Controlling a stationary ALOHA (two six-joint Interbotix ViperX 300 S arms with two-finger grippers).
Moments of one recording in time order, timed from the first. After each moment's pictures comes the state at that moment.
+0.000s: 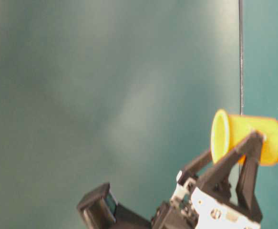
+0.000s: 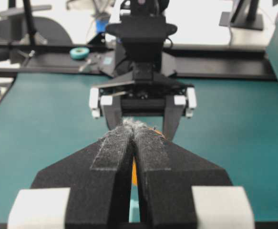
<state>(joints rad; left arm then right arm) 0.03 0.05 0.82 0.01 -0.53 0.05 0.00 -0.95 1.12 0.00 -0.23 0.00</state>
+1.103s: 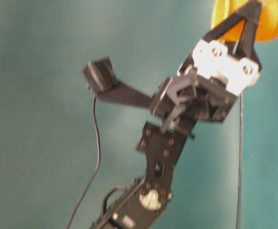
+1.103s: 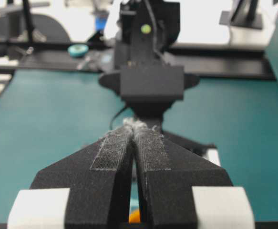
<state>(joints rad) 0.04 0.38 0.30 0.02 -0.35 0.05 0.00 -0.95 1.12 0.00 -0.22 -0.01</state>
